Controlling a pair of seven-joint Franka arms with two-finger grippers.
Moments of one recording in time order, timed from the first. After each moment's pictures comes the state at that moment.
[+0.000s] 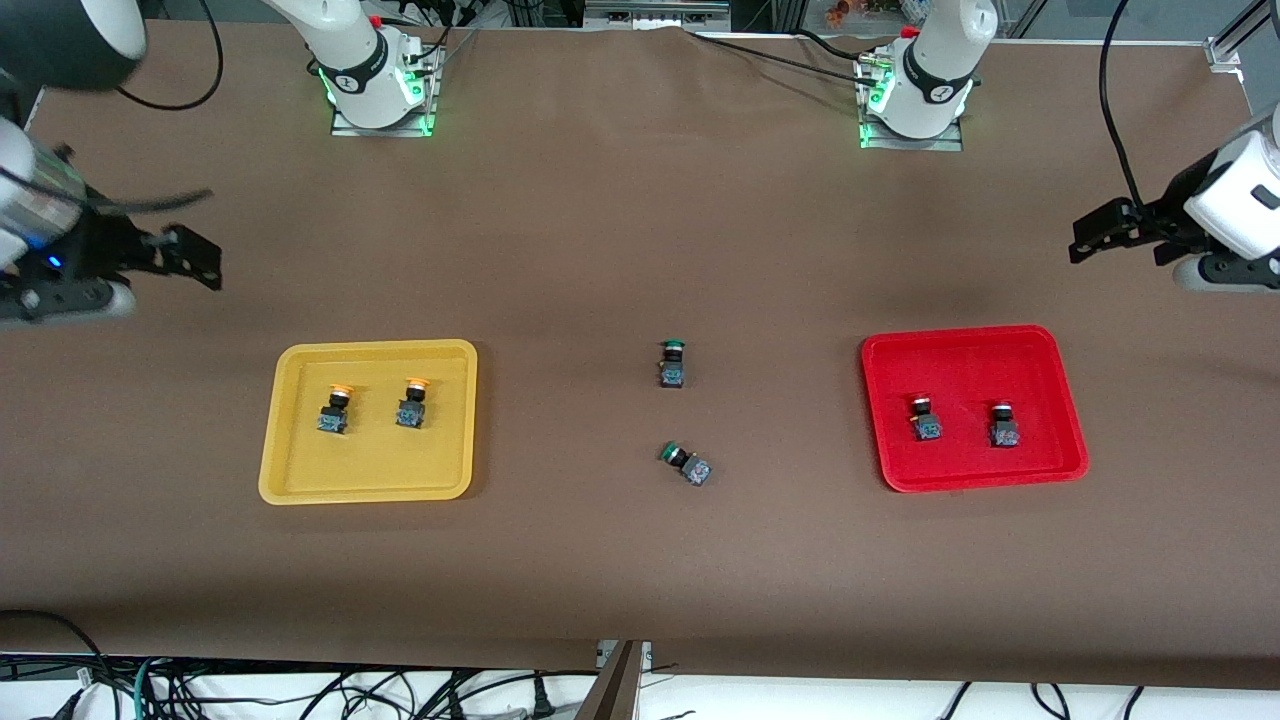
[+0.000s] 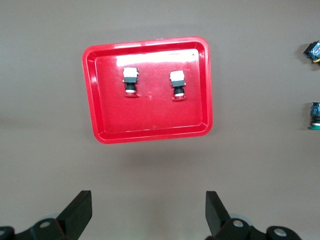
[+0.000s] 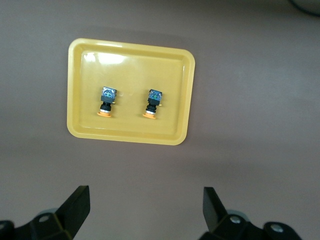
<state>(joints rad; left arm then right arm) -0.05 -0.02 0.05 -1.69 -0.01 1.58 0.00 0.13 0.07 -0.06 -1.52 -0.06 1.60 -0.05</state>
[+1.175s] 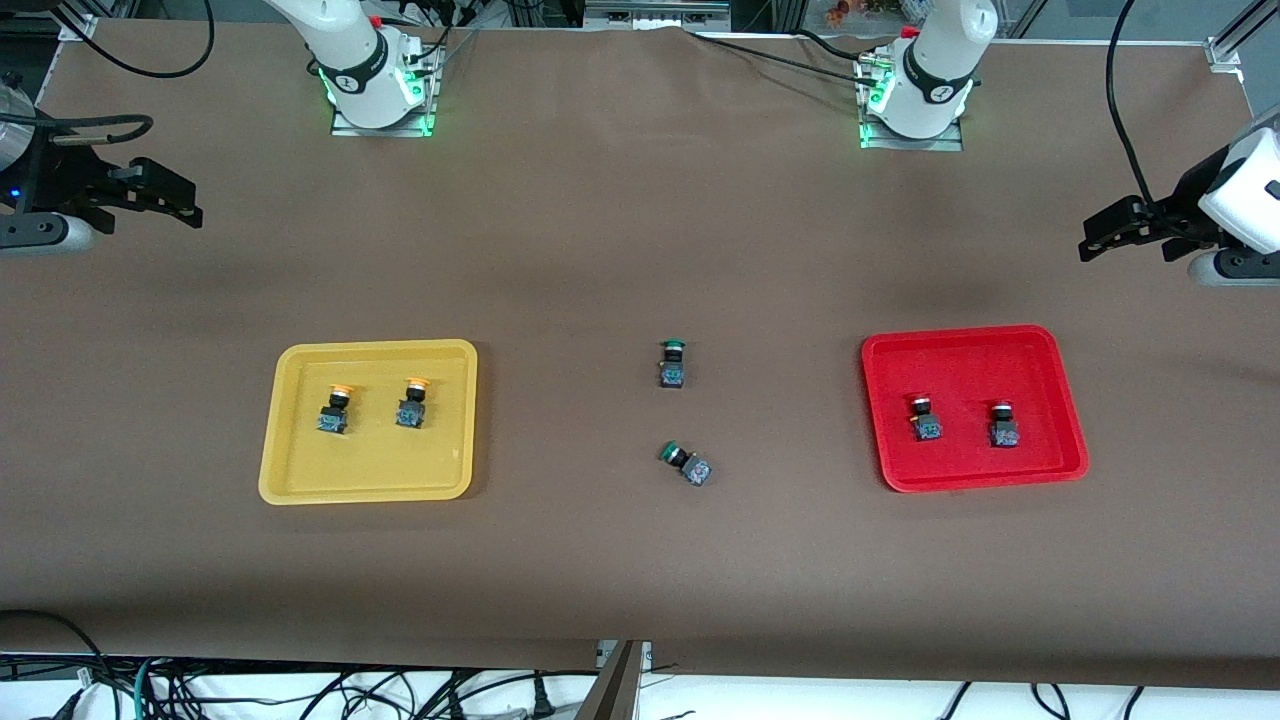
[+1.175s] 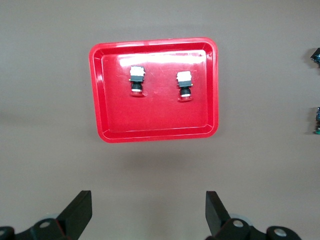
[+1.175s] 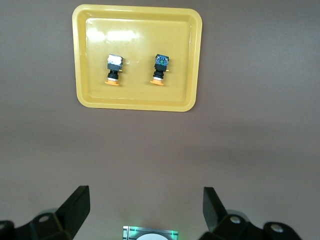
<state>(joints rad) -0.04 -0.02 0.07 -1.70 -0.01 1.59 0.00 0.09 0.01 -0.06 -1.58 0.00 1.48 -0.05</state>
